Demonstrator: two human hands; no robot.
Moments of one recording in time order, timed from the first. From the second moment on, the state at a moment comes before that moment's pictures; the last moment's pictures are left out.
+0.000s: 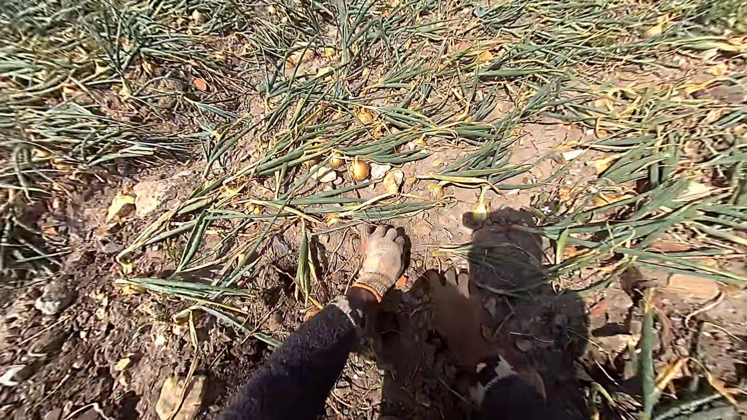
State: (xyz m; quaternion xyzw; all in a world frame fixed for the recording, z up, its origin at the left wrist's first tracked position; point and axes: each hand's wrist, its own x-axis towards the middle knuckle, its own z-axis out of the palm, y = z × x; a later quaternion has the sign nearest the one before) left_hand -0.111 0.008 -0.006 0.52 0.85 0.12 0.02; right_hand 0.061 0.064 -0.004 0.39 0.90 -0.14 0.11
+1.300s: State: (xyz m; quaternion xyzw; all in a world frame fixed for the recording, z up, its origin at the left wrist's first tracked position) left_hand -0.182 0.003 0.016 0.60 0.80 0.04 0.06; right_hand 0.023 0.126 0.020 0.41 0.89 -0.18 0.06
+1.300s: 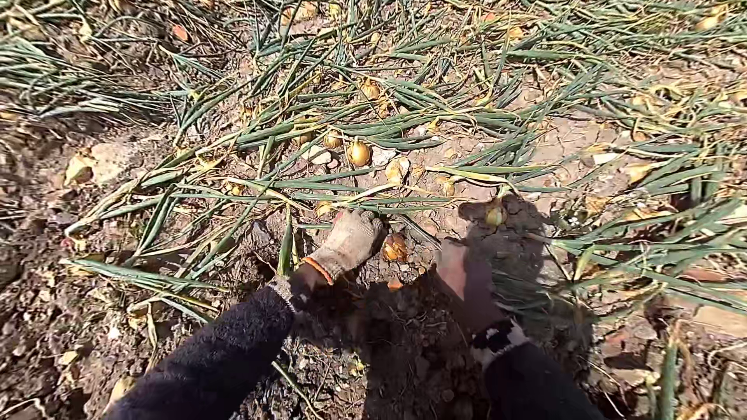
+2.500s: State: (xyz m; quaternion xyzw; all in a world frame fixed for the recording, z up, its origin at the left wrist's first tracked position) left_hand -0.010 -0.124 -0.031 0.59 0.66 0.24 0.41; right_hand 0.088 0.125 0.021 0.55 0.79 -0.14 0.22
